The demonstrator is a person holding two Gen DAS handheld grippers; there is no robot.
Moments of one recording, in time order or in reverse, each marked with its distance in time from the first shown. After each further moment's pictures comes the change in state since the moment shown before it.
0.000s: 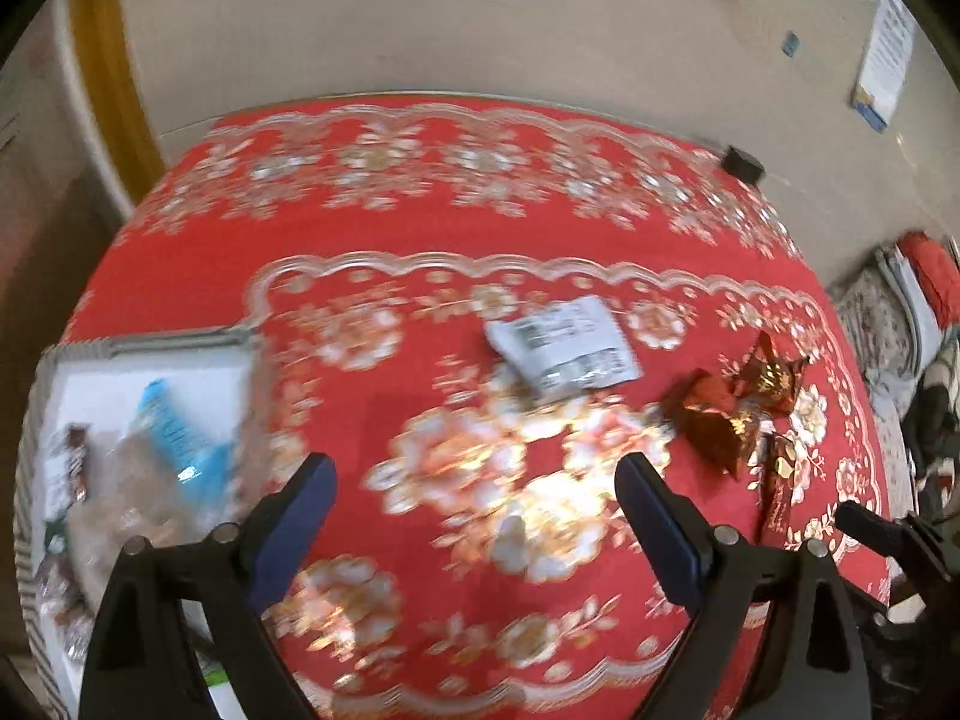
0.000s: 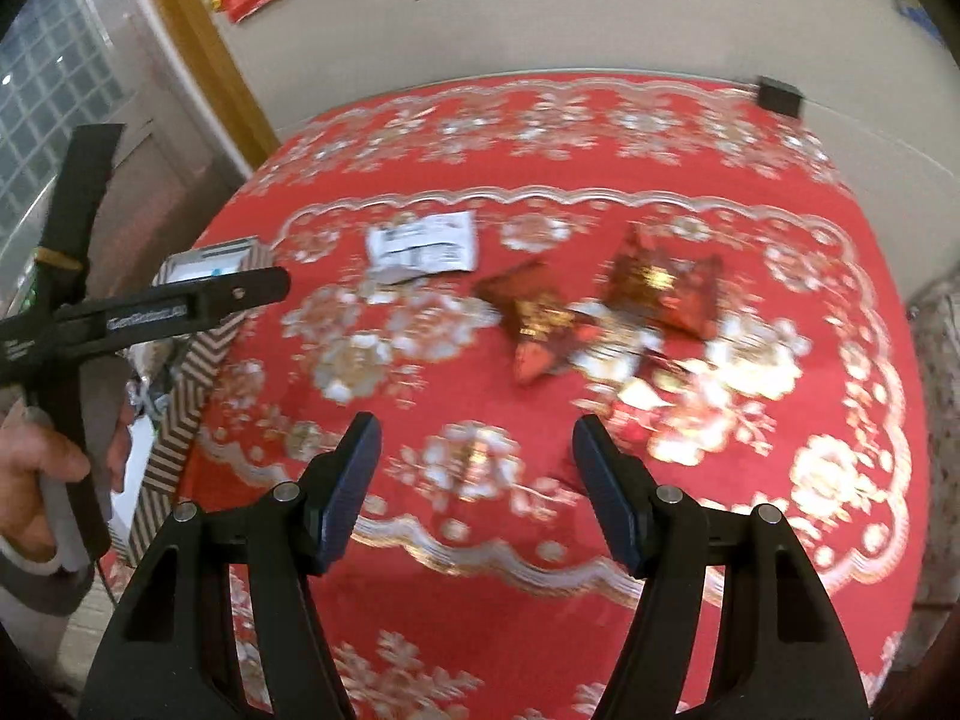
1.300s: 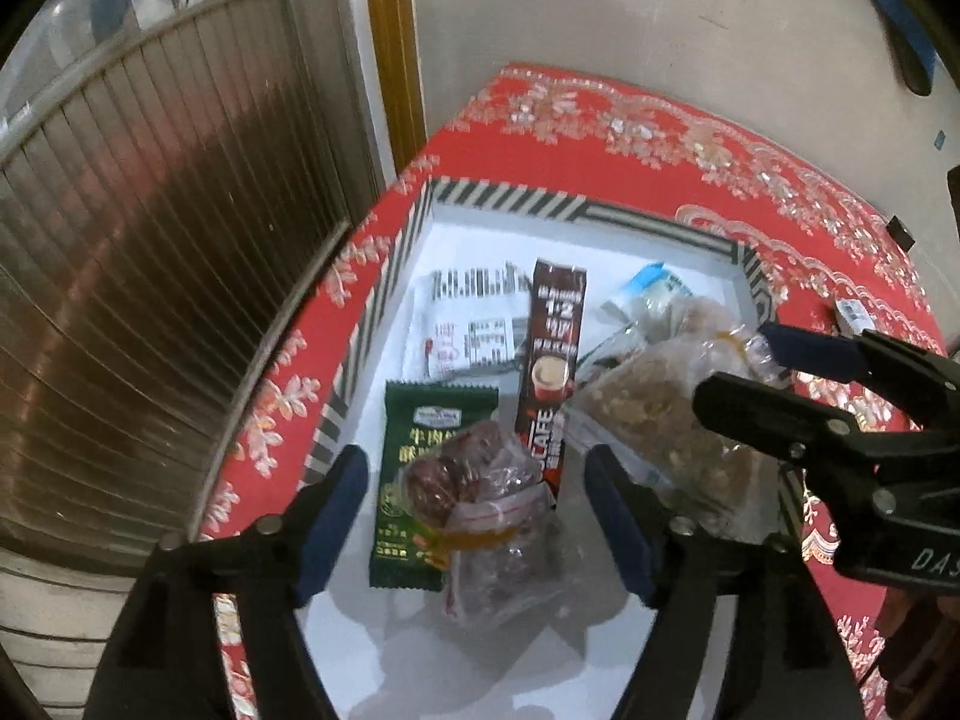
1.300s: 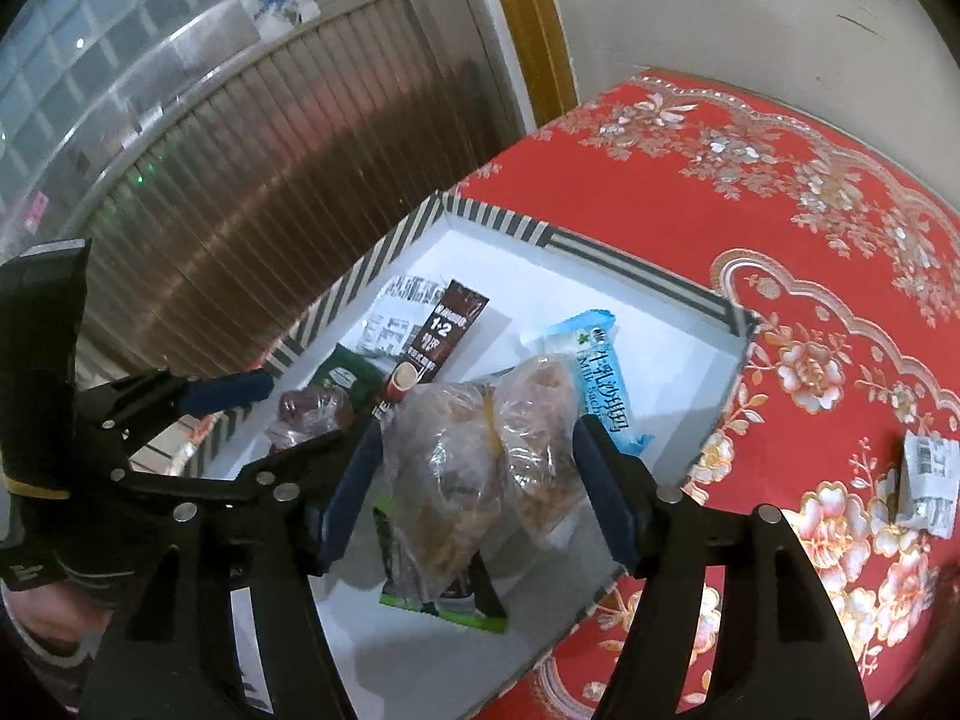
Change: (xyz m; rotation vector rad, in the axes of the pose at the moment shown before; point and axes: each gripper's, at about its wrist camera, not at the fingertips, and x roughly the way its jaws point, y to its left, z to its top) left arm -0.074 0.231 -0.092 -0.223 -0.011 0.260; right arm 0.128 0.288 0.056 -0.387 0.105 0.343
